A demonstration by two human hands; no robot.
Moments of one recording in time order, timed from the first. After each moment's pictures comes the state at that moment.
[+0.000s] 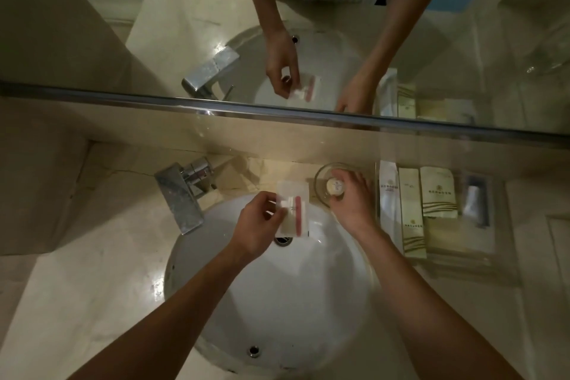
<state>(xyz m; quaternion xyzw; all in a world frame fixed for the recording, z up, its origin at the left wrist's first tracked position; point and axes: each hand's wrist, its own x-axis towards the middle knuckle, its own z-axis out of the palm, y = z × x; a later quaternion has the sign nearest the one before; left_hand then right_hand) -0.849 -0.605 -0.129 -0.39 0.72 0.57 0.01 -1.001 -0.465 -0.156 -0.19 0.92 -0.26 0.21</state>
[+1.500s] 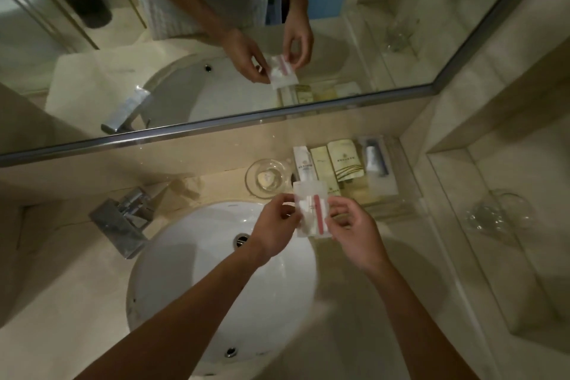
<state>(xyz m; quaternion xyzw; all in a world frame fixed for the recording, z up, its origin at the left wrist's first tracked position) -0.897 -0.469 -0.077 -0.27 0.71 0.64 0.14 -0.935 -0.295 -0.091 0.01 0.81 -0.55 0.22</state>
